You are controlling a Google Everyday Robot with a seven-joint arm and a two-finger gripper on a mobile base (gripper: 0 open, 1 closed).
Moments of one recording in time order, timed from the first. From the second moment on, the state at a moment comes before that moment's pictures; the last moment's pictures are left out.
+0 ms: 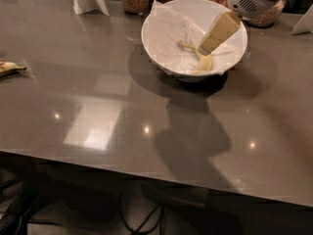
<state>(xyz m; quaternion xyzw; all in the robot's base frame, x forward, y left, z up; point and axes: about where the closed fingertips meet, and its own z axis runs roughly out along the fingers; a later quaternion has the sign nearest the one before) 0.633 -0.152 0.988 -0.48 0.81 -0.03 0.33</state>
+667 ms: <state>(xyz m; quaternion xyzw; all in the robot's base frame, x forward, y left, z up) 0.688 -0.131 0.953 -0.43 0.82 -0.02 0.38</state>
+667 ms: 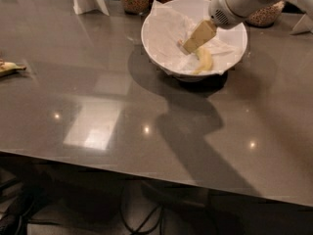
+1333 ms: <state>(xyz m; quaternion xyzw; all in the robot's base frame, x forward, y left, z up) 0.708 -0.139 0.920 -0.36 0.85 -0.03 0.37</state>
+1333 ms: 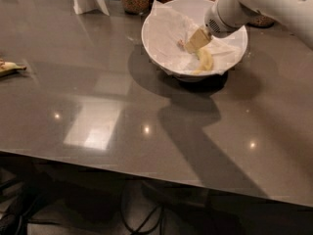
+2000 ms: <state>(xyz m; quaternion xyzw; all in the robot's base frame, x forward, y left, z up) 0.714 -0.153 0.898 -0.33 0.88 -0.05 0.35</state>
